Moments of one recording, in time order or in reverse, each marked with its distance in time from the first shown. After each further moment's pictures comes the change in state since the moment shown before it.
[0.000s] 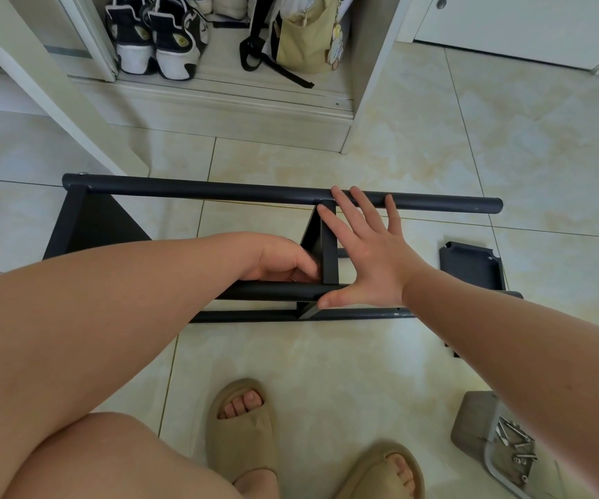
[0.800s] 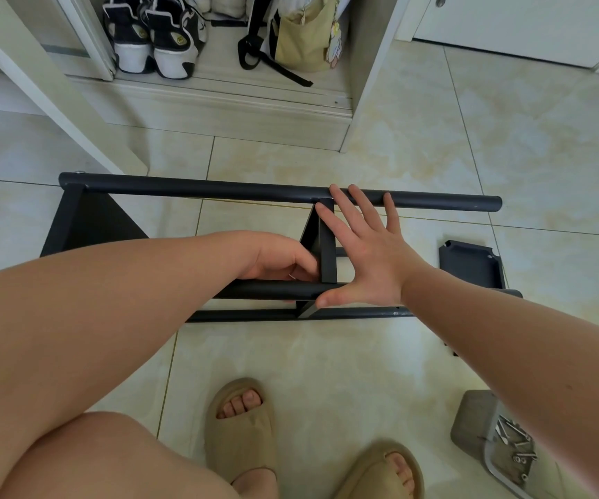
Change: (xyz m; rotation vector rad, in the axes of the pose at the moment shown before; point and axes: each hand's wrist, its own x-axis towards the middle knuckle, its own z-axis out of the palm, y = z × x) left_hand 0.006 -0.005 -0.004 -0.037 -0.013 0.003; right_hand 0.000 0.000 0.000 0.010 -0.004 -0.002
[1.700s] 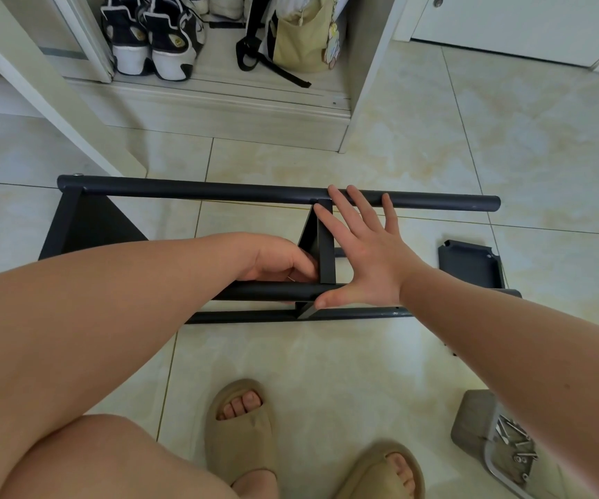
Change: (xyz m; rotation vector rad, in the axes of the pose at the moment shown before) left_hand -0.005 0.003 0.004 0.012 0.003 -0.003; right_hand 0.000 -0.001 0.000 0.003 0.000 0.002
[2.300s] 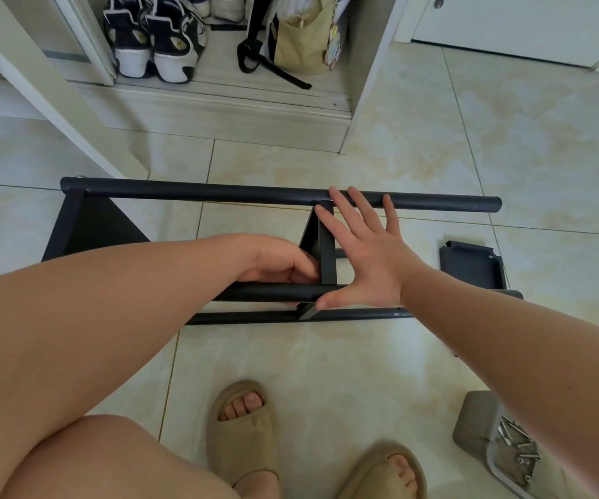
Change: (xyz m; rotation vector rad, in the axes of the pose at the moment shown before) left_hand -0.005 0.001 0.001 -0.034 -0.030 -0.007; right_hand -0.001 0.000 -0.001 0.009 0.005 0.003
